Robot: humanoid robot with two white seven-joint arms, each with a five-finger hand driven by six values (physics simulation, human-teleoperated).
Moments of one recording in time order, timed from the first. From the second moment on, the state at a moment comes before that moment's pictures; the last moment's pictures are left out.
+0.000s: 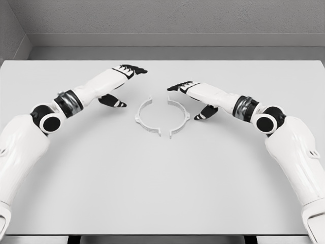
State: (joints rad) left arm -0.65 0.36 -0.50 -1.00 -0.59 -0.61 -0.17; right arm -0.63 -0.29 0.44 -1.00 0.57 -0.61 0.42
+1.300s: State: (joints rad) left arm -0.68 0.39 -0.50 -0.95 -0.59 -0.61 -0.17; right arm -0.65 -0.23 0.45 -1.00 0.57 -0.61 0.42
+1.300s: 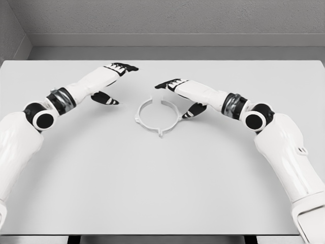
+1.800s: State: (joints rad) left arm -0.69 0.43 -0.51 -0.95 -0.59 -0.61 -0.17; right arm -0.65 -0.23 0.46 -1.00 0.57 -0.61 0.42
